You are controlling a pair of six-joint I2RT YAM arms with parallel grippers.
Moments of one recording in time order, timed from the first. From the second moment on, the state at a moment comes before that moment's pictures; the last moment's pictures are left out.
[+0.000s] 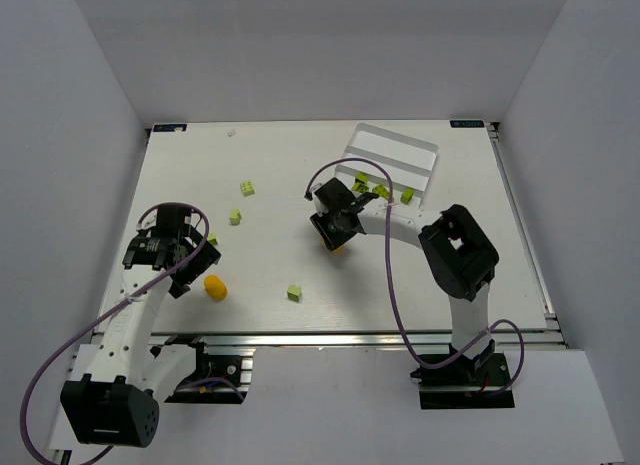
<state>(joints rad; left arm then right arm) -0.06 0.95 0.88 -1.07 -0.20 -0.83 0.77 1.97 1.36 -0.45 0.03 0.05</state>
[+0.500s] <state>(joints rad) -0.06 0.90 0.76 -1.04 -0.14 -0.83 0.59 1.73 1.42 -0.39 -0.11 -0.26</state>
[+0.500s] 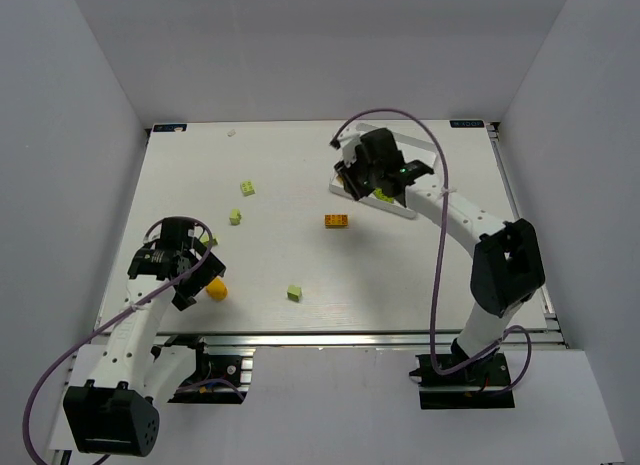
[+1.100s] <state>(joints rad) -0.06 0.91 0.73 -1.02 -0.11 -0.82 0.23 2.14 1.80 -0.48 -0.13 -0.63</state>
